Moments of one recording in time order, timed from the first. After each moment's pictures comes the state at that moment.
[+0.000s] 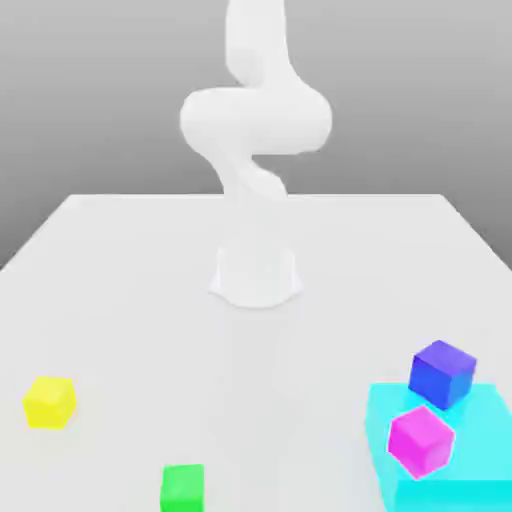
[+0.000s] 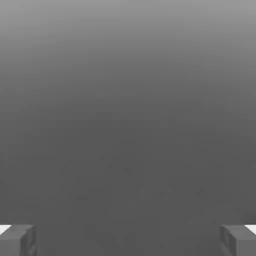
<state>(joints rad) 0.01 -0.71 -0.02 -2.31 0.01 2.33 0.77</state>
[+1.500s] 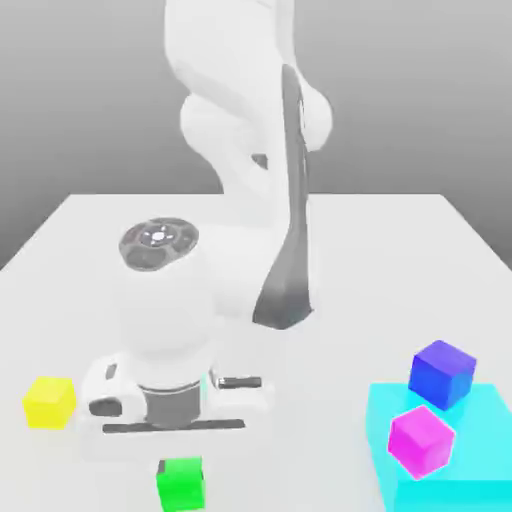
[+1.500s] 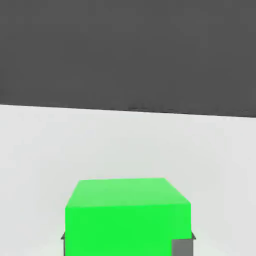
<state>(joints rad) 0.02 0.27 -0.12 -2.42 0.10 2.69 0.47</state>
